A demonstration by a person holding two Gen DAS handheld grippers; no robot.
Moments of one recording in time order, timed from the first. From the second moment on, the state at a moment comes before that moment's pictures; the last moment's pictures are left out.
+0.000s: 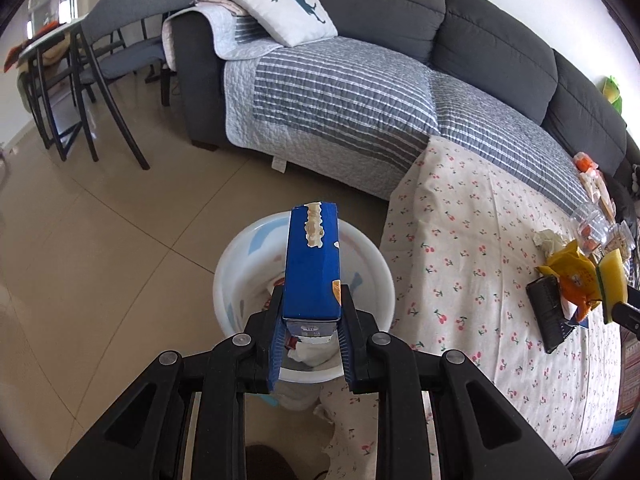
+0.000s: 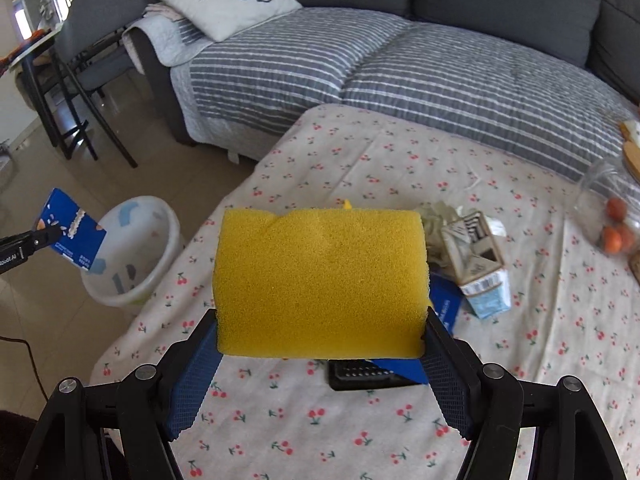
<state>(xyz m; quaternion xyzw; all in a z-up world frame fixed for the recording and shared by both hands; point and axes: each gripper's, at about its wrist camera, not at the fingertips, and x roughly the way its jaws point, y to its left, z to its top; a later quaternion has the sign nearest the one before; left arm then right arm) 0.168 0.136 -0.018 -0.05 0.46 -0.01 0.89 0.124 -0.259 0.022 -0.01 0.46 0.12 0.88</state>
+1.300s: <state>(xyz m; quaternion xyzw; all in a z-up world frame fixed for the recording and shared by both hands) 0.164 0.218 -0.040 -0.06 0.52 0.08 0.85 0.237 -0.035 -0.075 -0.04 0.52 0.24 0.82</state>
